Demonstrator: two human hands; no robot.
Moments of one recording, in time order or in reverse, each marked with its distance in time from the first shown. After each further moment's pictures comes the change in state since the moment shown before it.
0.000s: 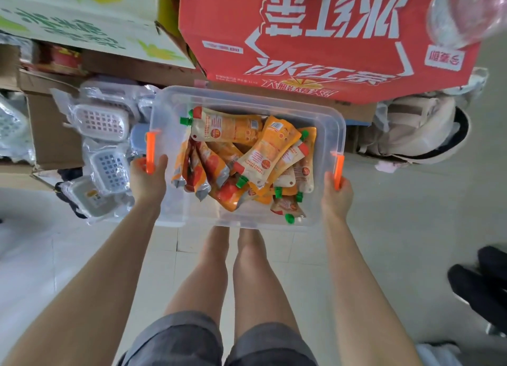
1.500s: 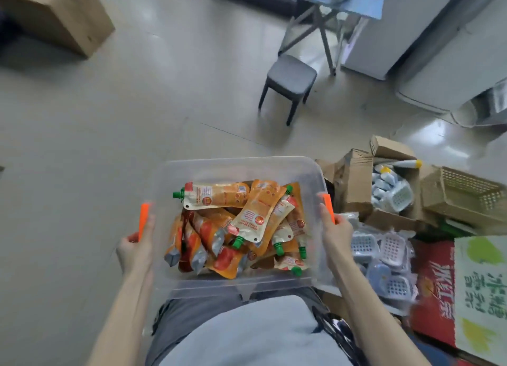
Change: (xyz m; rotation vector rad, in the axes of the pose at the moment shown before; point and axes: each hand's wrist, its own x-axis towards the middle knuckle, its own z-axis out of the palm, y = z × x) left_hand -0.440 -0.514 -0.192 -1.580 1.267 -1.033; right_hand -0.548 0.142 0.116 -0.815 -1.156 -1.253
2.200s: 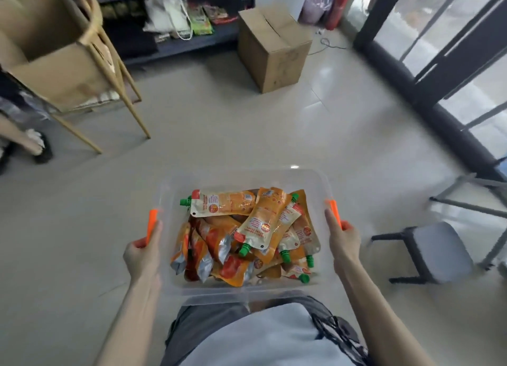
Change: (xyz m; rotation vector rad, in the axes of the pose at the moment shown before) left_hand 0.281 0.187 -0.068 -0.476 0.547 -0.262; right_hand 0.056 -0.318 0.482 -0.322 -0.554 -0.243
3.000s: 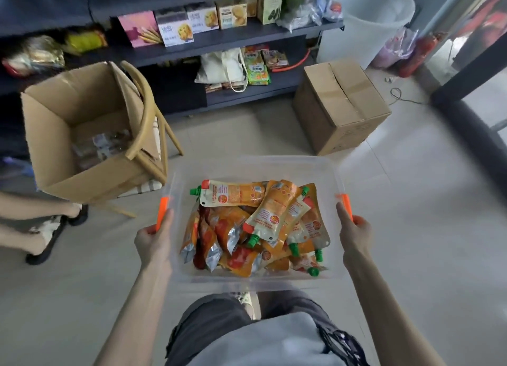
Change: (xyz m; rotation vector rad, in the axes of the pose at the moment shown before) left_hand 0.349 0.373 0.220 -0.078 0.107 -0.001; right_hand 0.238 -0.379 0.403 -0.082 -0.069 0.001
